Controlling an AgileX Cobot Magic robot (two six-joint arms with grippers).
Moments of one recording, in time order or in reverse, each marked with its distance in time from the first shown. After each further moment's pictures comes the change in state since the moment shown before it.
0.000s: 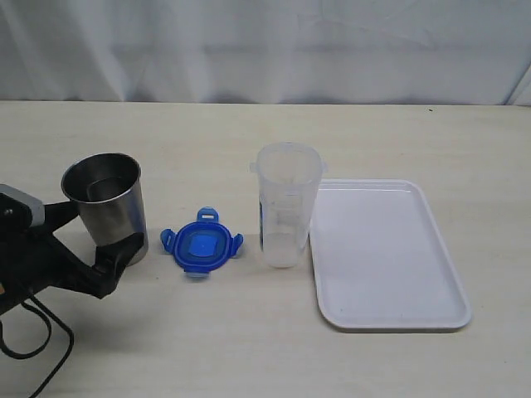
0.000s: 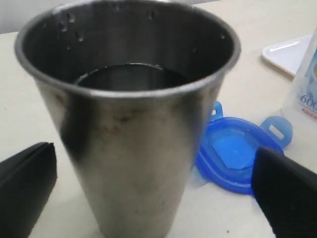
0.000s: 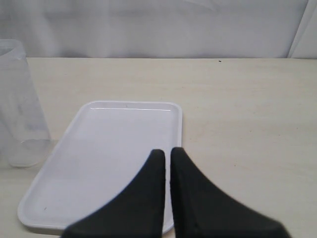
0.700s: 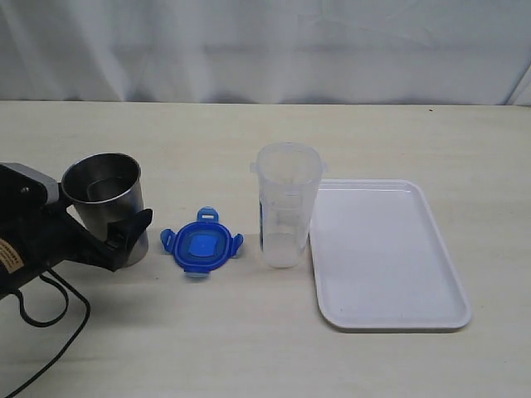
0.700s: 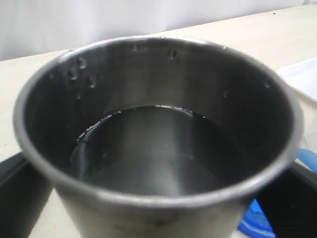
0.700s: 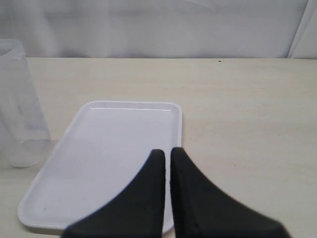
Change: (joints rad) left arm 0.000 0.067 -0.116 0.003 -0.005 0.000; right arm 0.000 0.000 0.000 0.000 0.000 0.000
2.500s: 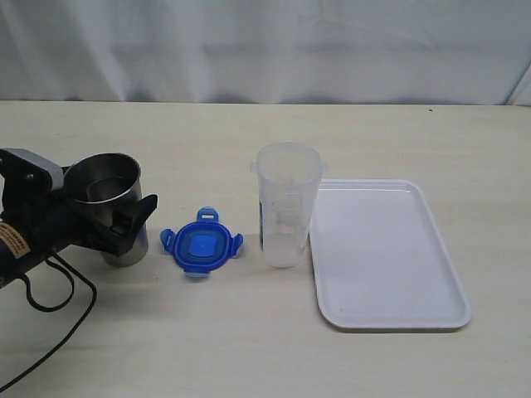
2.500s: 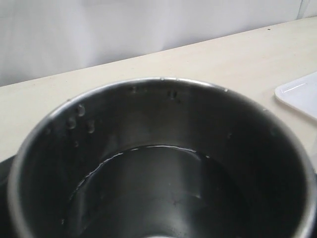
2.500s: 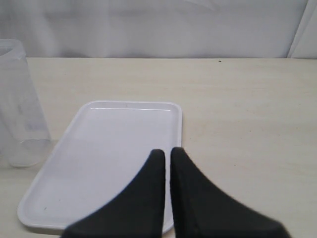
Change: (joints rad) left arm 0.000 0.000 -0.056 0.021 0.000 0.000; right arm 0.000 0.000 0.000 0.000 0.000 0.000
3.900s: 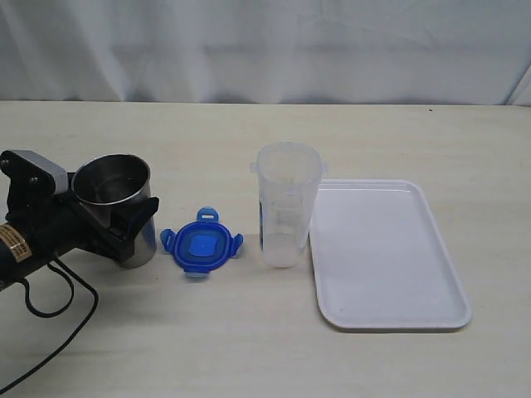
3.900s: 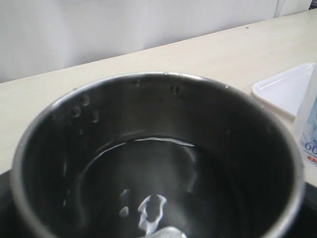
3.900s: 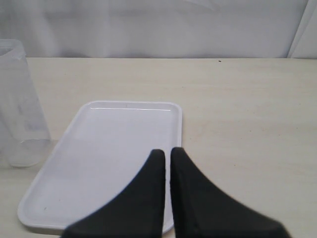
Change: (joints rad) left arm 0.000 0.002 -0.002 0.077 -0.004 -0.022; right arm 0.000 0.000 0.000 0.000 0.000 0.000
